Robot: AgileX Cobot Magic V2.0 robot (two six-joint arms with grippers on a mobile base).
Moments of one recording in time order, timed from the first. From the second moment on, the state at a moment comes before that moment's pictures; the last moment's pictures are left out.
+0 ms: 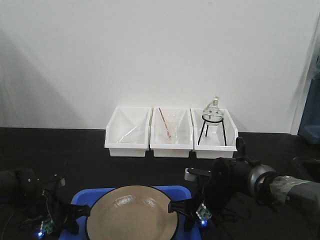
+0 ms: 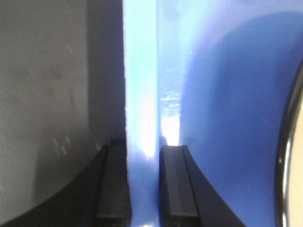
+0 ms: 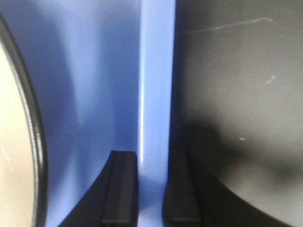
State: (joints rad) left arm -0.12 2.03 -1.33 -0.39 0.65 0.11; right arm 0.35 2.19 -1.62 0.24 0.78 0.15
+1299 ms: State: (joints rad) left arm -0.12 1.90 -1.67 -0.49 1.10 0.04; right arm 0.20 1.84 -1.62 0.41 0.98 0.11
